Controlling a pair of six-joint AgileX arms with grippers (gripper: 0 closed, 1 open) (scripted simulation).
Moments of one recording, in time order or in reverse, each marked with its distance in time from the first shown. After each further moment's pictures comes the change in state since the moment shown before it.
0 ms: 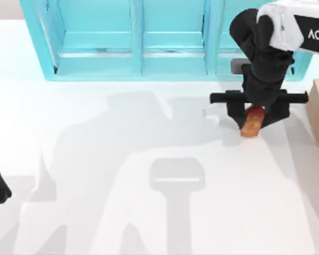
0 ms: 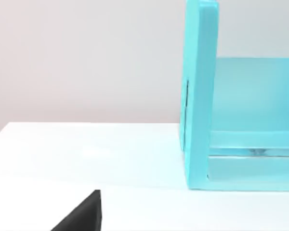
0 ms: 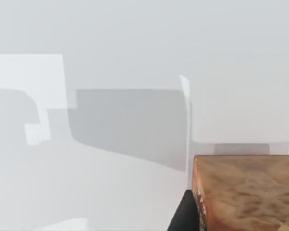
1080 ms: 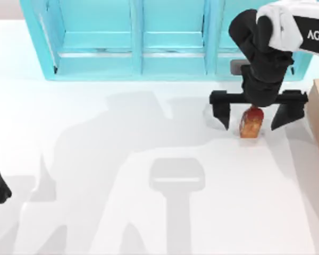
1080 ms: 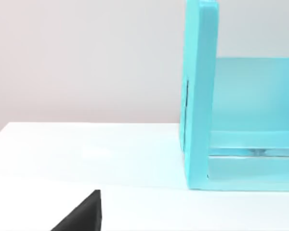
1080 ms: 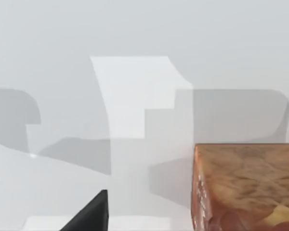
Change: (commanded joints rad) left arm 0.000 0.000 0.000 0.000 0.000 0.000; right arm 0.000 0.000 0.000 0.000 0.000 0.000
